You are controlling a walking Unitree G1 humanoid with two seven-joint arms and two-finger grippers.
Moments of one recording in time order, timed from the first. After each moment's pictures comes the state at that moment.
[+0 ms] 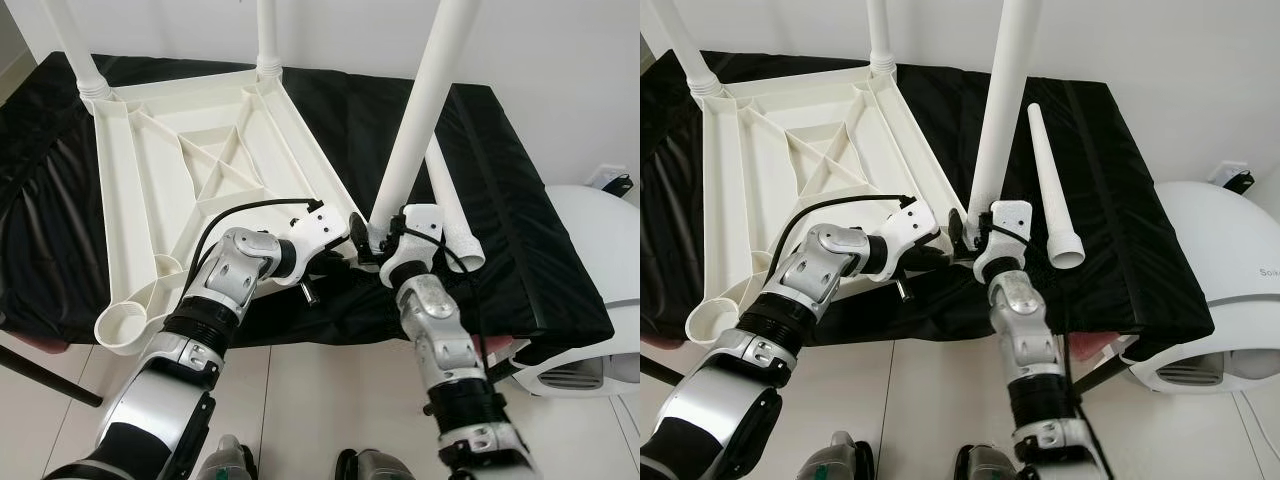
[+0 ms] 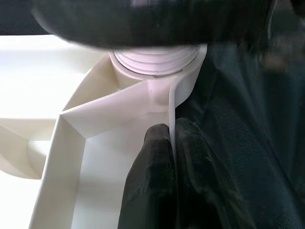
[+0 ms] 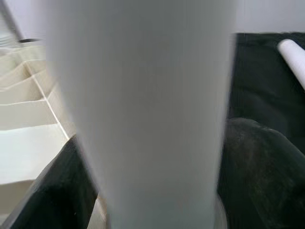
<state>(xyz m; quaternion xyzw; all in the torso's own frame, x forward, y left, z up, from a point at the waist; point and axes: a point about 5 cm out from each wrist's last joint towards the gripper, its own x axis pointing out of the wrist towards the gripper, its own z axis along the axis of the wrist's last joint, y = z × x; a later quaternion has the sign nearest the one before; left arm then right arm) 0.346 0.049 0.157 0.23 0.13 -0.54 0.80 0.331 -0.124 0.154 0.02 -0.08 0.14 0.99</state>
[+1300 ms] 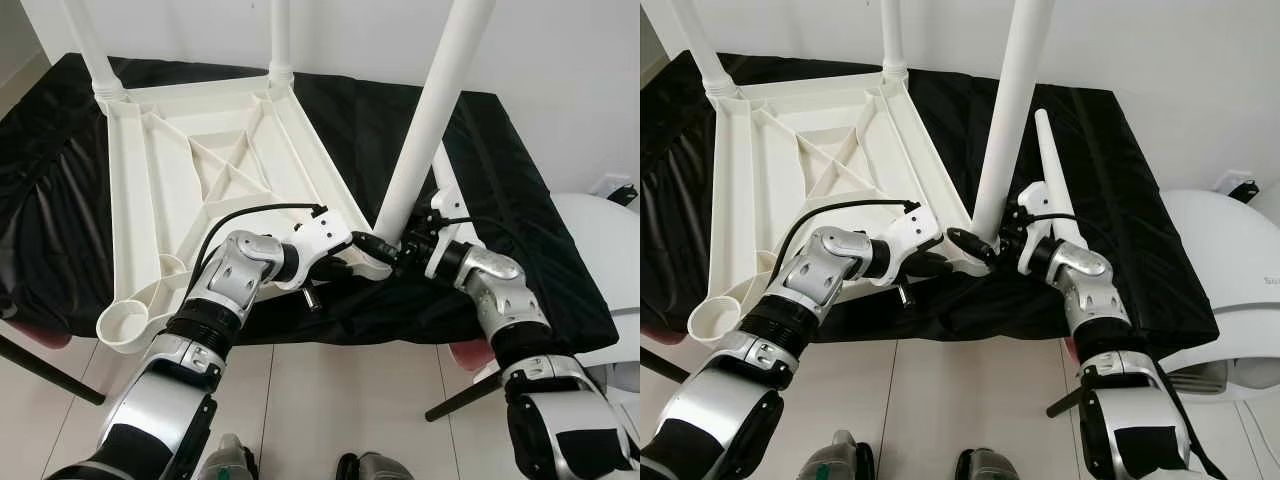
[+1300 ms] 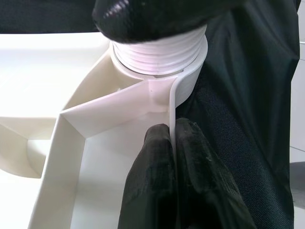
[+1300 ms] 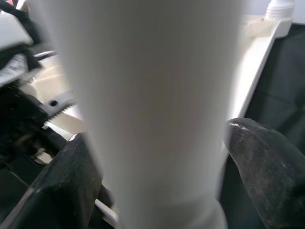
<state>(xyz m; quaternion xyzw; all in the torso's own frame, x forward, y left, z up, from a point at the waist) 0.345 0.049 0.155 0.23 0.13 -0.54 0.80 0.355 -0.164 0.163 -0.05 -0.03 0.45 0.89</state>
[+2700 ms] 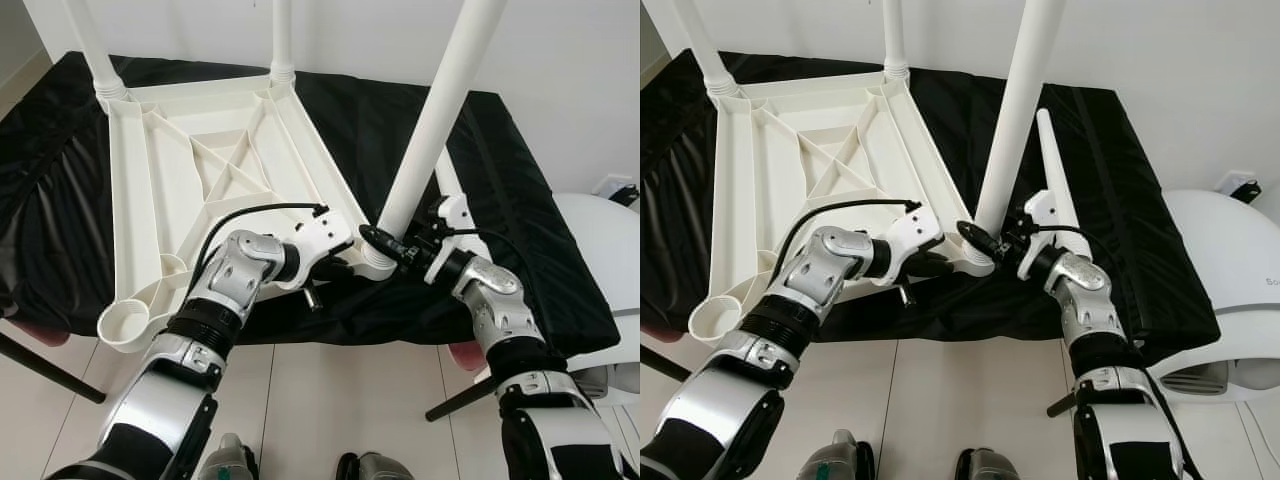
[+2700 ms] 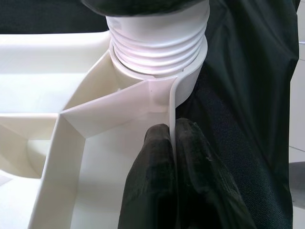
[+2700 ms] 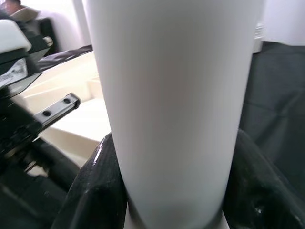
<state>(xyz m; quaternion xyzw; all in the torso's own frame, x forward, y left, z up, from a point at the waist) 0.345 0.047 0.156 0.23 0.13 -0.54 0.80 0.340 -0.159 0.153 -0.02 -0.08 0.38 0.92</state>
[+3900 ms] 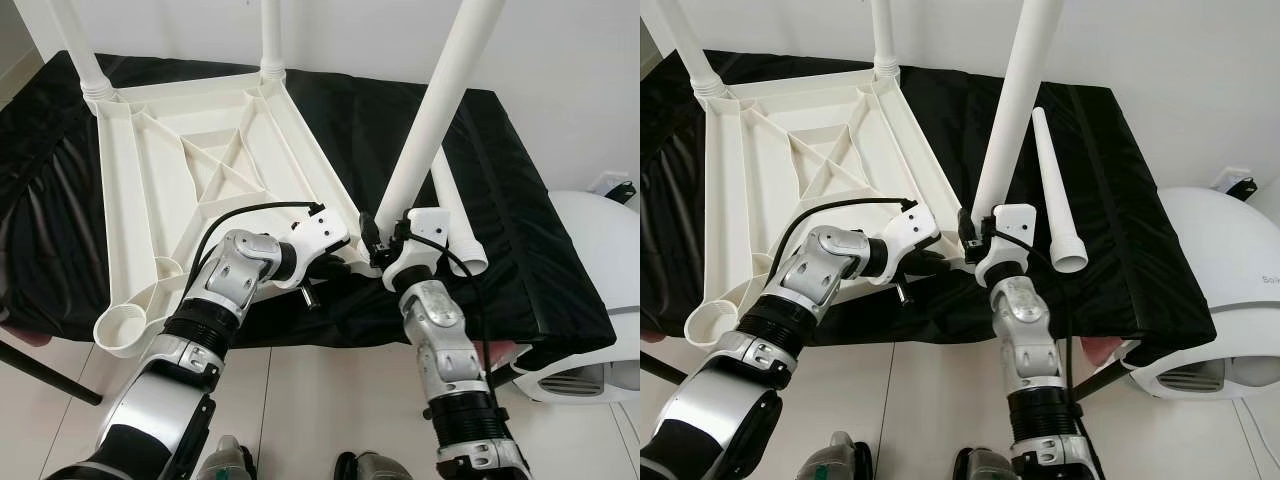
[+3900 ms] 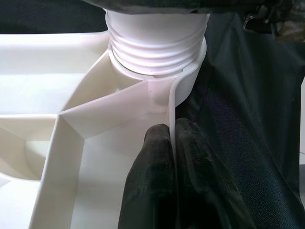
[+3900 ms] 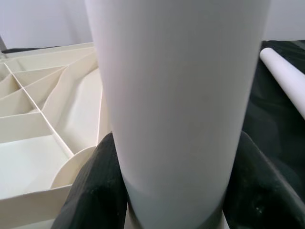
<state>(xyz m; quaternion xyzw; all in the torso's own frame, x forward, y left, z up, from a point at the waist) 0.345 0.049 0.156 0.23 0.13 -0.54 0.80 0.313 -0.104 0.156 0.03 -0.09 0.09 0.99</state>
